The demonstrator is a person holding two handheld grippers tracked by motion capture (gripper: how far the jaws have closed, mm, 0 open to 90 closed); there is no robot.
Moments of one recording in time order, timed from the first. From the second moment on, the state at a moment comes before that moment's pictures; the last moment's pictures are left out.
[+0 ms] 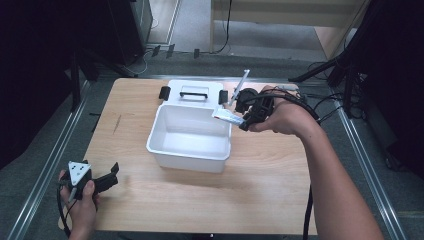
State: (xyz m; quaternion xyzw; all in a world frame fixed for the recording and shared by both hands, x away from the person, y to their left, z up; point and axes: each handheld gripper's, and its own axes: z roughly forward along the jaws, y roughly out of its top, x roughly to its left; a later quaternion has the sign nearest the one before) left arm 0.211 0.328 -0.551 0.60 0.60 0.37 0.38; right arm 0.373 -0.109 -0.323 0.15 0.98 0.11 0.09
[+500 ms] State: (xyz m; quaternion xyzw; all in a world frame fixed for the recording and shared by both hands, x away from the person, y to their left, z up) left arm 0.211 0.329 -0.551 0.60 0.60 0.37 0.38; right arm 0.380 -0.069 -0.339 0.09 0.99 0.11 0.08
